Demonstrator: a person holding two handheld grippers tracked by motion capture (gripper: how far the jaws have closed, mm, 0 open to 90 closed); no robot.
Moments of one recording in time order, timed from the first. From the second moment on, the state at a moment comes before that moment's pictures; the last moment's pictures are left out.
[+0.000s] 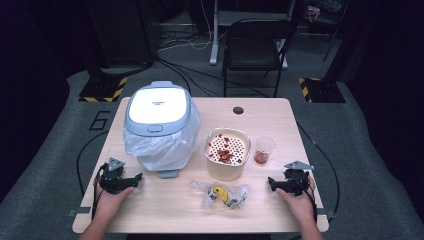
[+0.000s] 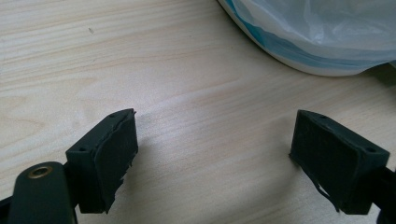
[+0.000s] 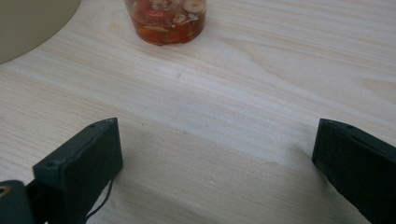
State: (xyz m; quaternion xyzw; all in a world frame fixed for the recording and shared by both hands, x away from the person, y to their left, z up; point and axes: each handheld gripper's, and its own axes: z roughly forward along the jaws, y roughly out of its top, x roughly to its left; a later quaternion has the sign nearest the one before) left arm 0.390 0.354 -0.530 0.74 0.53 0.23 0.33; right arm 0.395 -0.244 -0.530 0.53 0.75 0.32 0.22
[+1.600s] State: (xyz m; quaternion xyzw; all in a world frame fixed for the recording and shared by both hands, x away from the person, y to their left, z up) left arm 0.368 0.291 -0.488 0.79 0.42 0.17 0.41; right arm 0.380 -0.242 -0.523 0.54 0.74 0.33 0.22
